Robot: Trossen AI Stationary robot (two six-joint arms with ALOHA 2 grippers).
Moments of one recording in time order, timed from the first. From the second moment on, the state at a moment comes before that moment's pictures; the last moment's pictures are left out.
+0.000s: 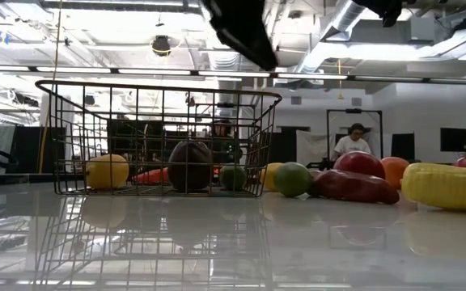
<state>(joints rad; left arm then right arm) -0.16 1.86 1.62 -0.65 -0.37 0.01 0.21 0.64 0.51 0.31 0.44 -0.02</state>
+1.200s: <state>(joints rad) -0.22 2.27 1.79 -0.12 -0.03 0.11 0.21 0.64 0.51 0.32 0.44 -0.03</state>
